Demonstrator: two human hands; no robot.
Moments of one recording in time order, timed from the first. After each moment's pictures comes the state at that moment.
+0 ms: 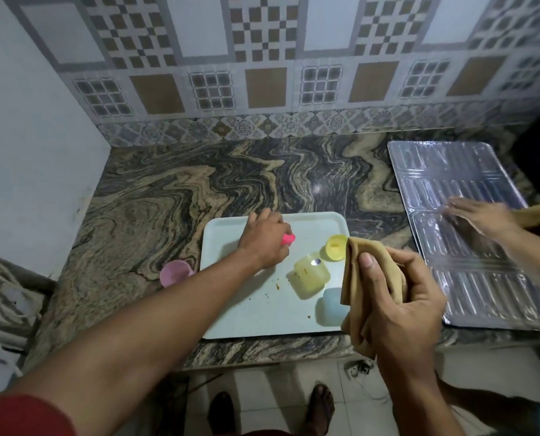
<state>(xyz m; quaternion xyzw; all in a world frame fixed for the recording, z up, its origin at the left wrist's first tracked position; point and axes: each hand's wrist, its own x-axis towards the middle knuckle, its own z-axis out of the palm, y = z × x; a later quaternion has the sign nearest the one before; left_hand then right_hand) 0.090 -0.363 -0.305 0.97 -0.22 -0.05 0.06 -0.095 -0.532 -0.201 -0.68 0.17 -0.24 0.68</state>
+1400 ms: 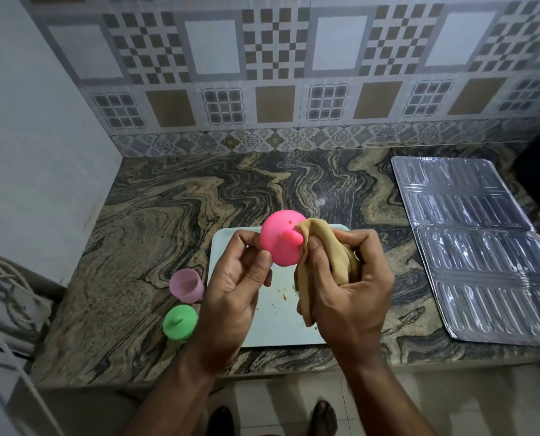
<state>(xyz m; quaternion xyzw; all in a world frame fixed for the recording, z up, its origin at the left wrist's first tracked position) -0.059 -0.329 -0.177 0.56 -0.05 -0.03 0.82 -0.064 -0.466 -0.180 -0.68 0.05 -0.28 0.68</state>
